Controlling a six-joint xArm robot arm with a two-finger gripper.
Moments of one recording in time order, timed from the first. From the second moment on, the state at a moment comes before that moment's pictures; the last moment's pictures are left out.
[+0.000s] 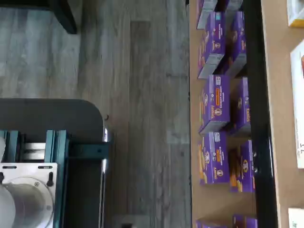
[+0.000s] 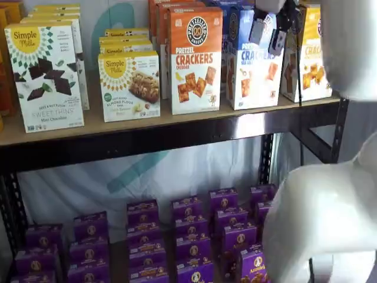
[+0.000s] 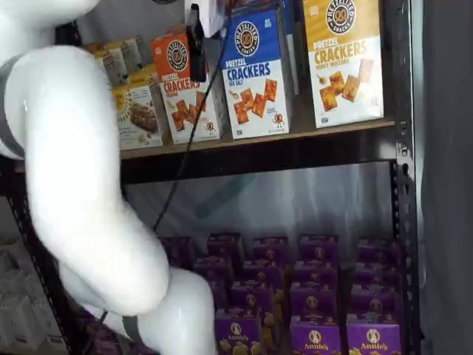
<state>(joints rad) -0.25 -0.47 -1.45 0.28 1.94 -1.72</state>
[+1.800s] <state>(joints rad) -0.37 -0.44 -1.47 0.62 1.69 -1.69</state>
